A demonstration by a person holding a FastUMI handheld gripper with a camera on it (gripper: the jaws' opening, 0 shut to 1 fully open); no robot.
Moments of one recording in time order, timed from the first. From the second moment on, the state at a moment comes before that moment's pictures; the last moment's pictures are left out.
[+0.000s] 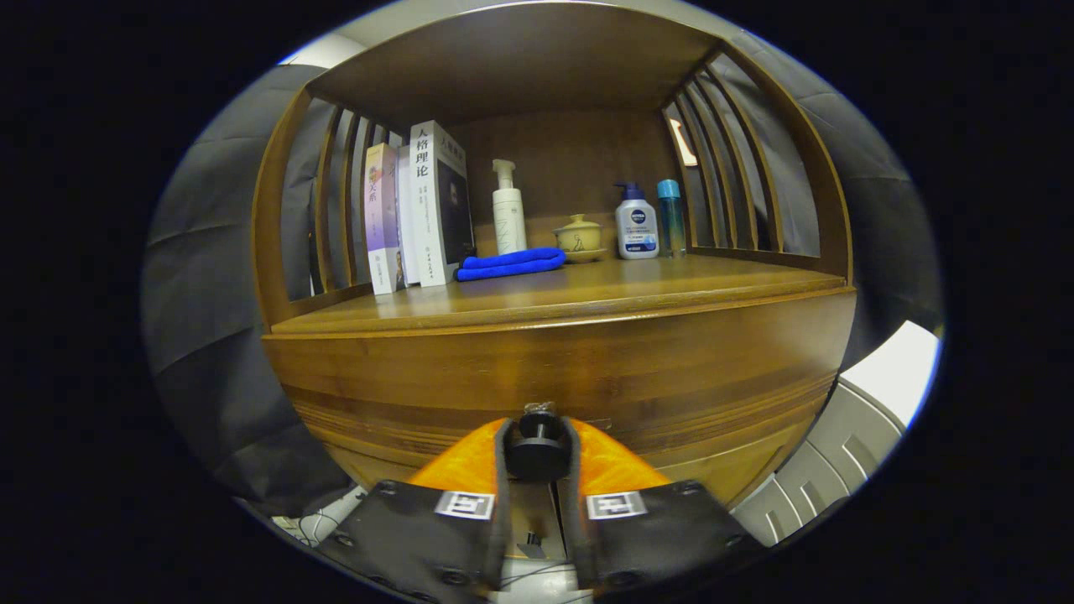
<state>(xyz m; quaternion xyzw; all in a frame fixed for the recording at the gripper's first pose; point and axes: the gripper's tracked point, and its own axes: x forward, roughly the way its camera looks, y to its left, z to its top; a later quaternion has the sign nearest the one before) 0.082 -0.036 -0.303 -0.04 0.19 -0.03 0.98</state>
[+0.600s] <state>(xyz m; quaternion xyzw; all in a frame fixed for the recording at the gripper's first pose) 0.035 -0.035 -0.299 -0.06 0.19 -0.02 0.98</state>
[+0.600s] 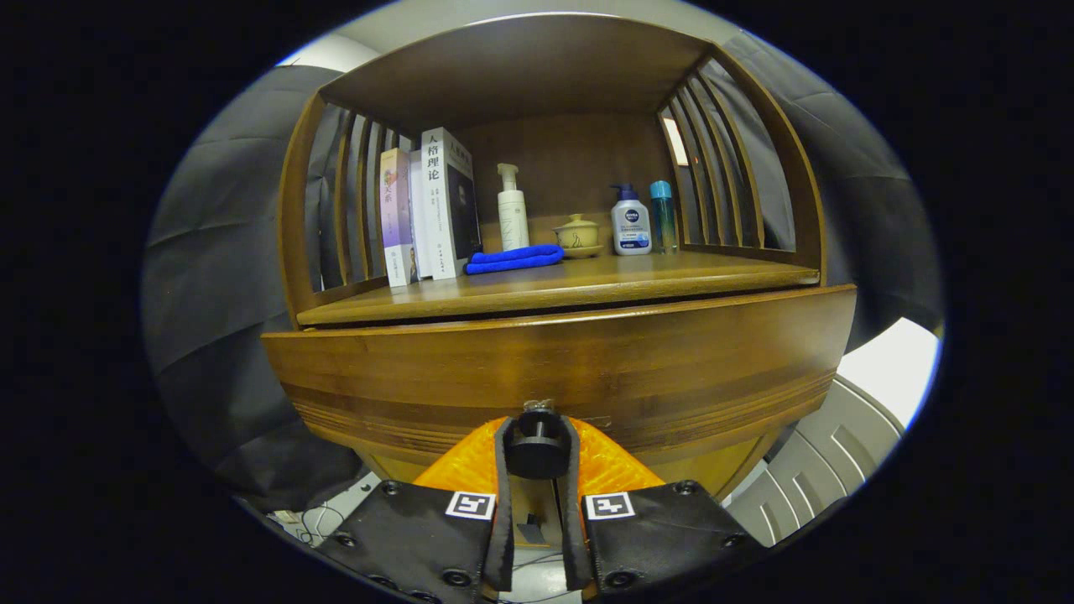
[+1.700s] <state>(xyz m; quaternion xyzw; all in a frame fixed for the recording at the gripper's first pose) -0.056 -0.028 -0.293 -0.10 0.23 0.01 0.97</state>
